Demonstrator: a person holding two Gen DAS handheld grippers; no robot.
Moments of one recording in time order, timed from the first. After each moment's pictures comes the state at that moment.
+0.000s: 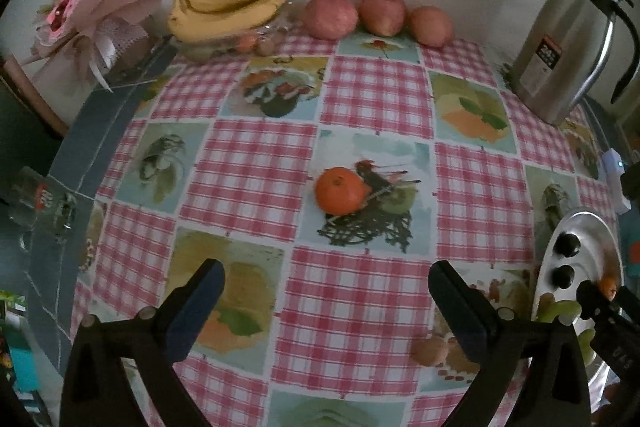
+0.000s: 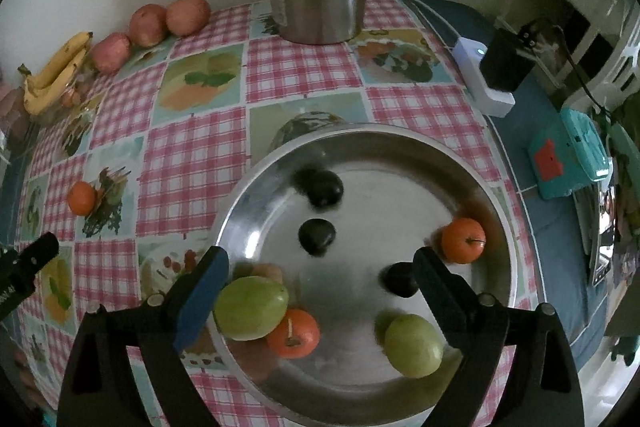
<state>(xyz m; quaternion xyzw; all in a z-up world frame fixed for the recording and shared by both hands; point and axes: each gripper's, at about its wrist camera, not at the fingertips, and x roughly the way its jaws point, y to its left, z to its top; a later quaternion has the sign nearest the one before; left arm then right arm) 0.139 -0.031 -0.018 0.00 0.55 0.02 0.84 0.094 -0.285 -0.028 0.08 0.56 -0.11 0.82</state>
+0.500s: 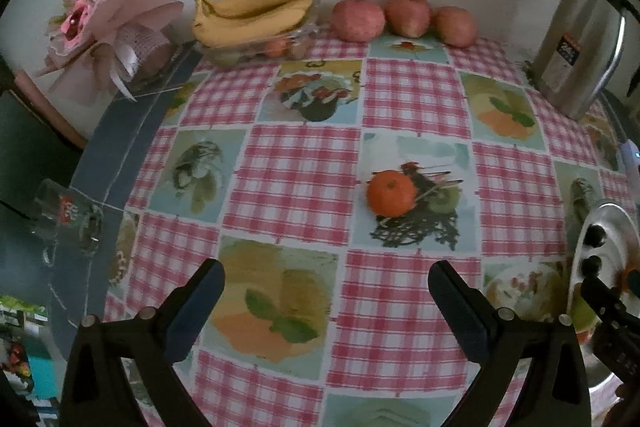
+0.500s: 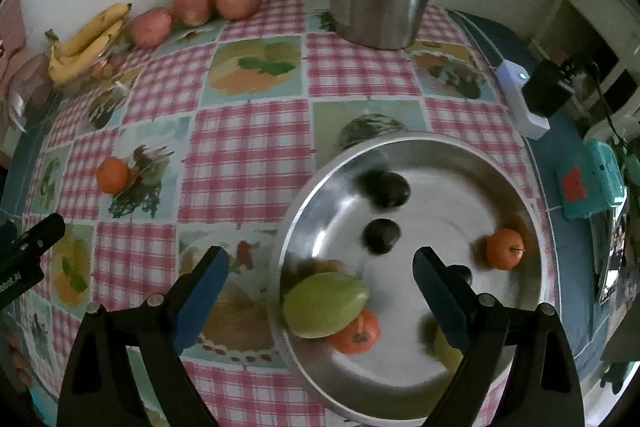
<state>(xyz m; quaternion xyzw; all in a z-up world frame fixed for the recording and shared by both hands) 0.139 -0.003 -0.016 0.03 0.54 0.05 0.84 0.104 -0.237 -0.026 0.05 0.56 -0.06 0.82</state>
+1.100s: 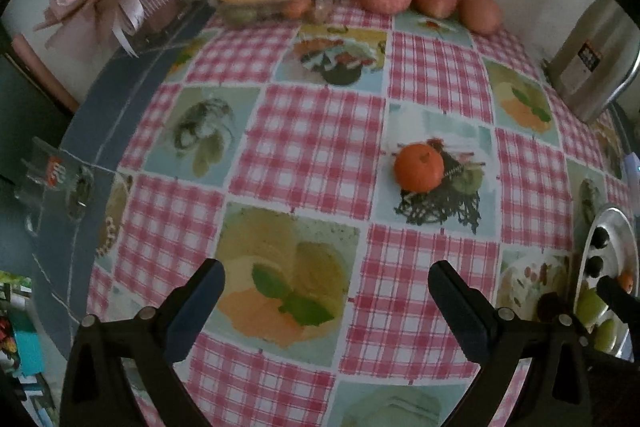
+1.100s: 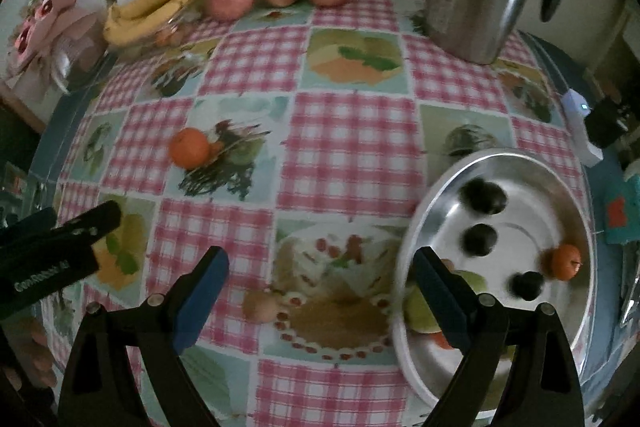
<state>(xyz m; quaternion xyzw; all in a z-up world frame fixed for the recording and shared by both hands) 0.137 0.021 -0.038 -0.01 0.58 0.05 0.81 0.110 -0.165 -0.029 0.04 0.57 0.02 0.82</state>
